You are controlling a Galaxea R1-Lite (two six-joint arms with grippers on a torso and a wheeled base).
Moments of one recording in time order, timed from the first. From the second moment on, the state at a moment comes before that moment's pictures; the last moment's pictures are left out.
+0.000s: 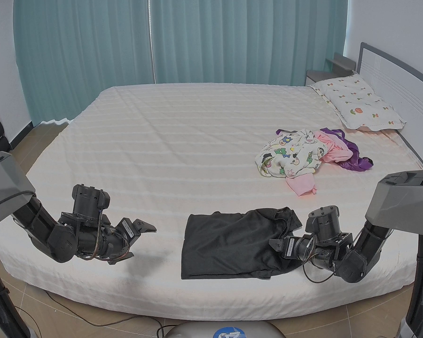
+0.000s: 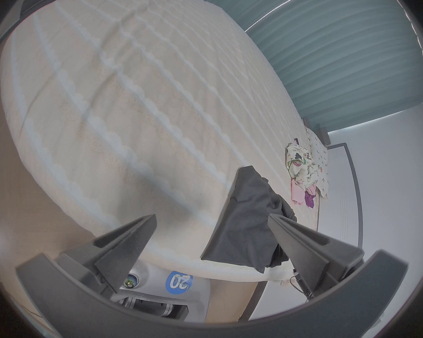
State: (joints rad) left arm -0.24 1.98 -0.65 -0.54 -0.24 -0.94; right arm 0.46 2.24 -0.61 -0.98 -0.16 0.47
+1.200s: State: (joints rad) left arm -0.24 2.00 -0.64 -0.54 -0.24 -0.94; right arm 0.31 2.21 -0.41 -1.01 0.03 0.44
